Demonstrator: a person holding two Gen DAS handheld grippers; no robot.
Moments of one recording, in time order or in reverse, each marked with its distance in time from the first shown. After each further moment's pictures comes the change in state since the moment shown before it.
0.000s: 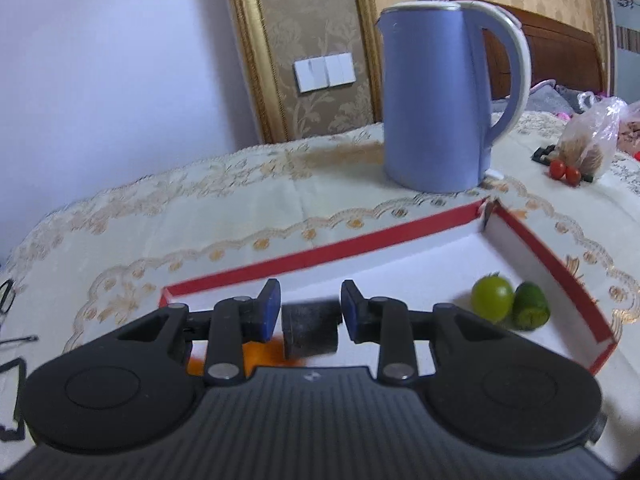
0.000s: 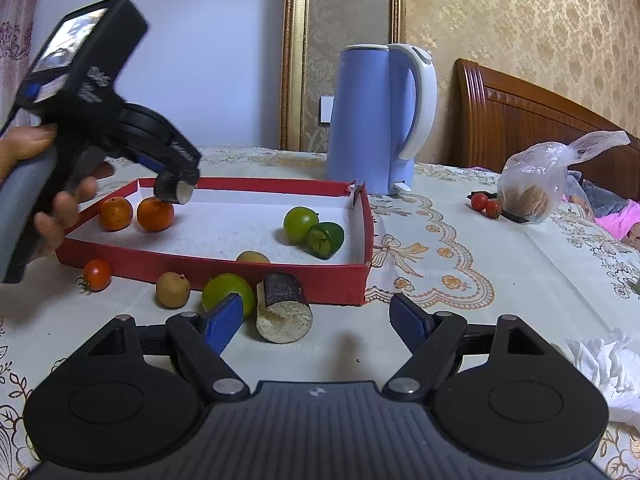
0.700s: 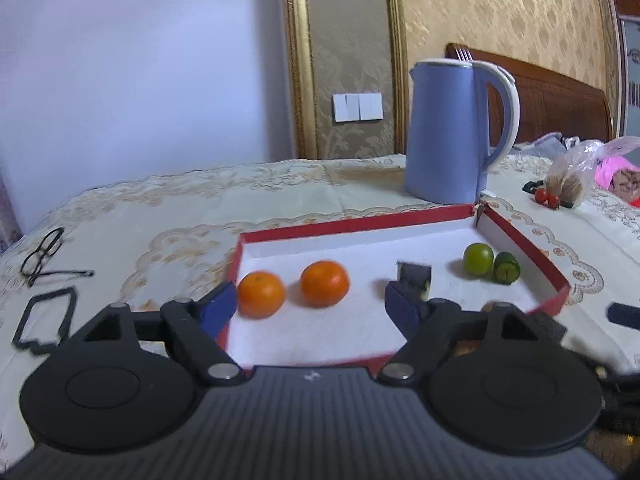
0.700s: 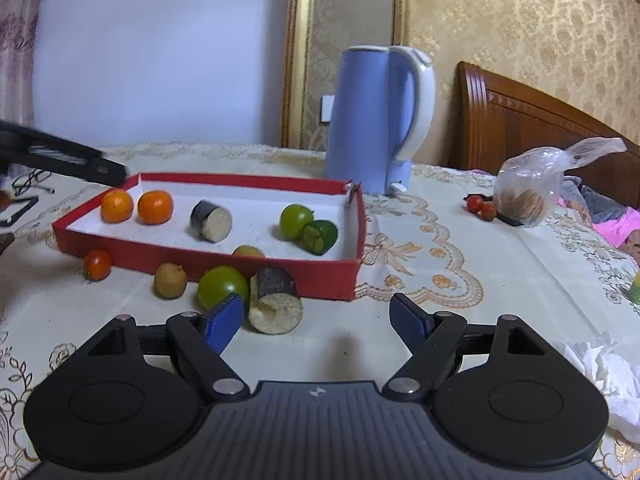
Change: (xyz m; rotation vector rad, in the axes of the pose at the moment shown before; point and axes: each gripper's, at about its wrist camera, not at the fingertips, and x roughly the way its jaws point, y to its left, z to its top) left arm -0.108 0.047 -0.078 -0.134 -0.110 0.032; right arm -0.003 -0.001 0.000 -0.048 0.023 0.001
